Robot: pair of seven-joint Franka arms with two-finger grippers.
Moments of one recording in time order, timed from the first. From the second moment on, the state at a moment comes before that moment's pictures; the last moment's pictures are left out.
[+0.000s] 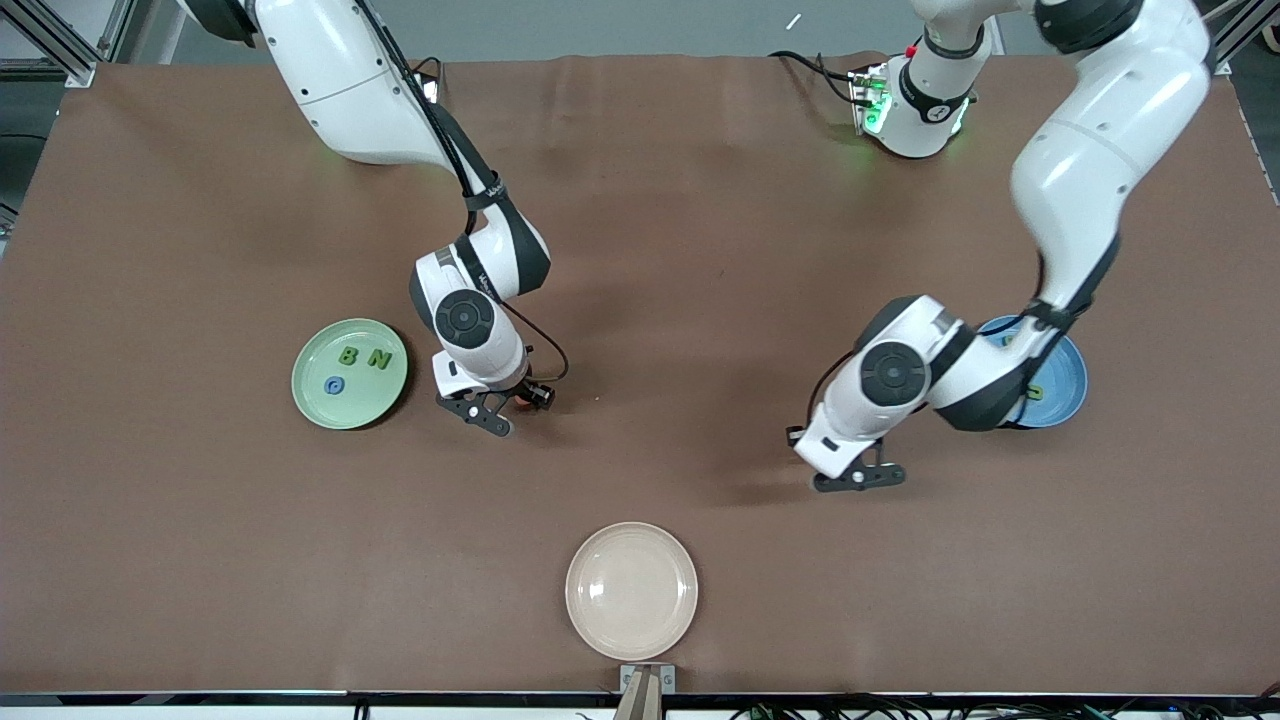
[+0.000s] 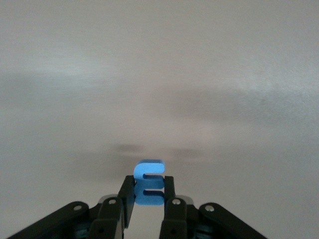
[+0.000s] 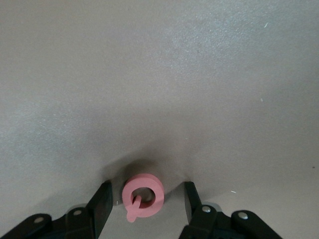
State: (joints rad) left arm 0.30 0.85 -0.83 -1.60 0.71 2.10 -0.86; right arm 0.60 0.64 -0.08 -1.85 0.09 2.46 0.94
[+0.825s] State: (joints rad) left arm 1.18 0.81 -1.29 -2.01 0.90 1.91 -0.48; right arm 0.59 0.59 -0.10 -1.84 0.09 2.38 0.93
